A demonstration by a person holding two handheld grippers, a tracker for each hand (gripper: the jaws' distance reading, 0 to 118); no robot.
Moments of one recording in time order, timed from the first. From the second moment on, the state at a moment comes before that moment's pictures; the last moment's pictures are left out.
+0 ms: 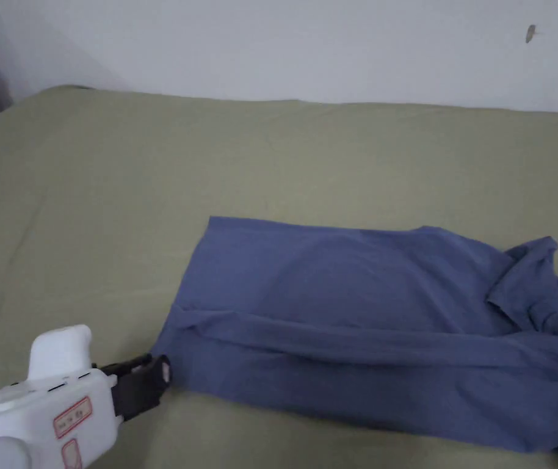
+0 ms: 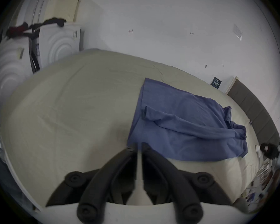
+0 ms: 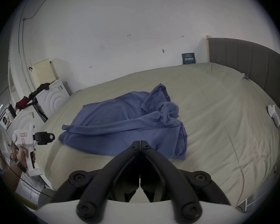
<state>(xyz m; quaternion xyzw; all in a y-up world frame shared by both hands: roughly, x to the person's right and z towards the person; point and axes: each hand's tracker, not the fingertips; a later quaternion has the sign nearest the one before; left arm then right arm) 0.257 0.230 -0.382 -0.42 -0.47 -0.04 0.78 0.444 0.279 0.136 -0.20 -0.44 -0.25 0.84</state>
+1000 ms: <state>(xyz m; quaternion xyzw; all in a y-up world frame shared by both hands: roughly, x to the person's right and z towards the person) 0.264 0.212 -0.382 -0.46 -0.40 0.15 0.78 0.456 0.266 0.134 -0.22 -0.47 -0.30 0.80</state>
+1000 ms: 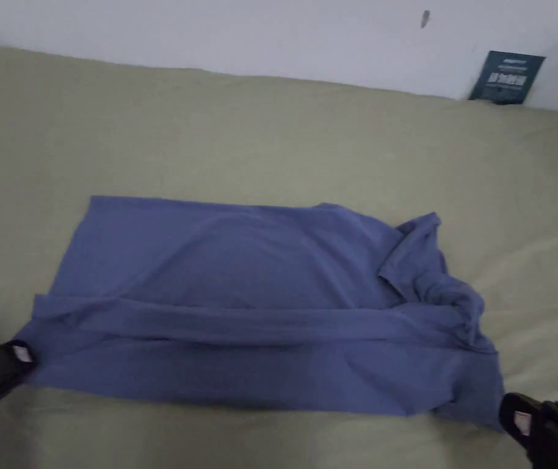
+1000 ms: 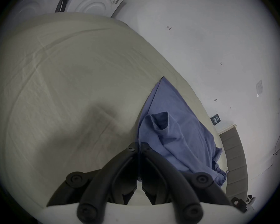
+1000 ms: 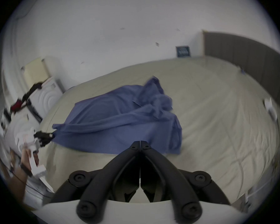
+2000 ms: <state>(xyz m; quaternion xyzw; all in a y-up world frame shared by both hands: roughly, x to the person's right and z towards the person) 0.267 0.233 -0.376 -0.42 -0.44 0.07 0.80 0.497 0.224 0.112 -0.19 -0.51 -0.34 0.77</state>
